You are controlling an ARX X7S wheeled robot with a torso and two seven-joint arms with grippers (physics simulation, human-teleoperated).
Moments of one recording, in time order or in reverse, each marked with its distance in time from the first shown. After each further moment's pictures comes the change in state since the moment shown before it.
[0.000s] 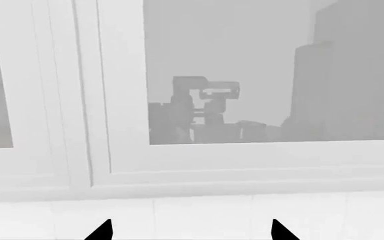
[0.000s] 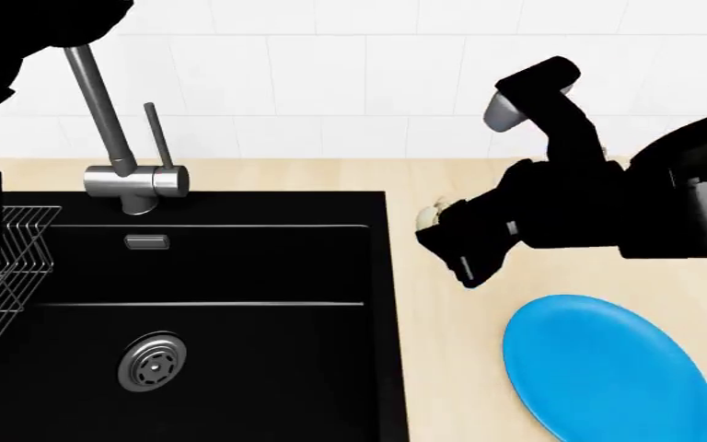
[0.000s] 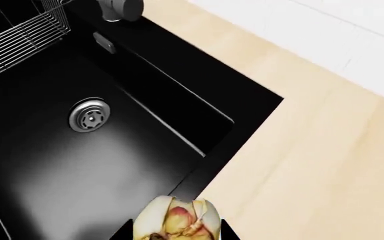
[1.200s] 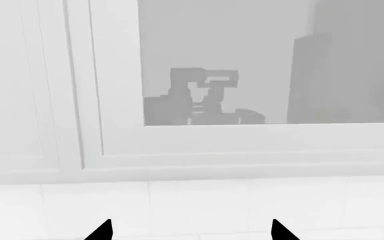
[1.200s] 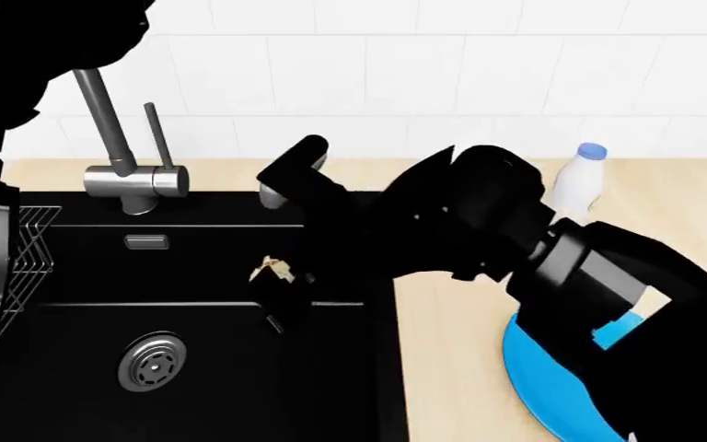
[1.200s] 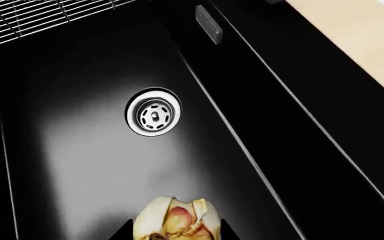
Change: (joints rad) left arm 0.040 0.005 0.011 -0.017 0.000 0.028 0.011; right arm -0.070 -0.569 -0.354 0.345 -0.524 -0.332 -0.419
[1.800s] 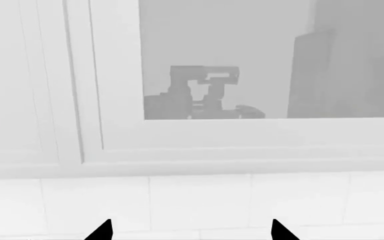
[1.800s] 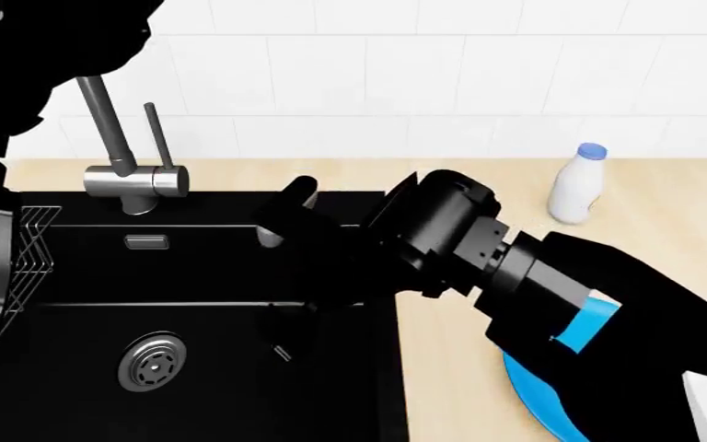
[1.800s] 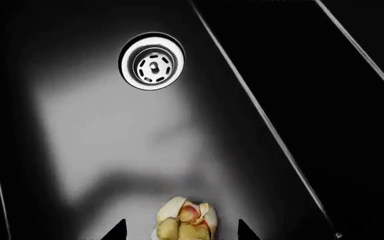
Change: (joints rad) left arm 0.014 -0.004 0.003 0.000 -0.002 0.007 0.001; right arm -0.015 -0.081 -0.134 0.132 -0.078 0.003 -0.106
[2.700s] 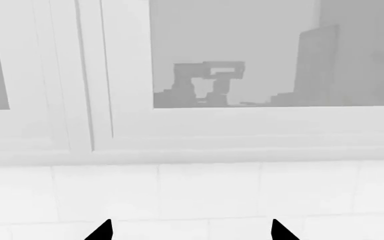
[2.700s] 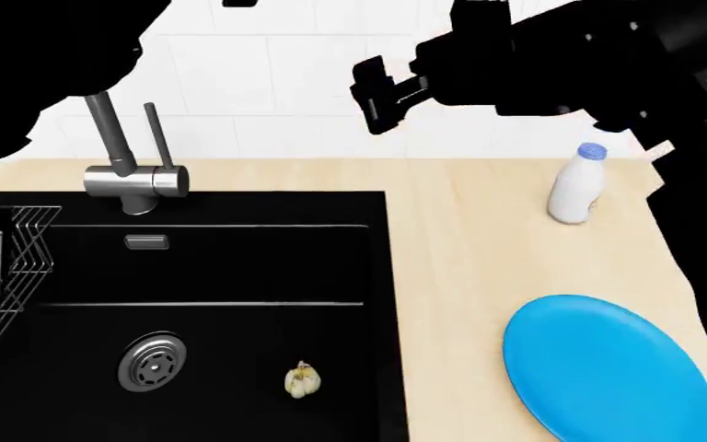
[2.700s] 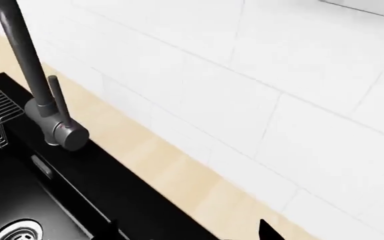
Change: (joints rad) left arm 0.045 -0.040 -0.009 0.071 -0.027 -0.017 -0.031; right arm 0.297 0.230 0.278 0.148 0.036 -0.115 0.157
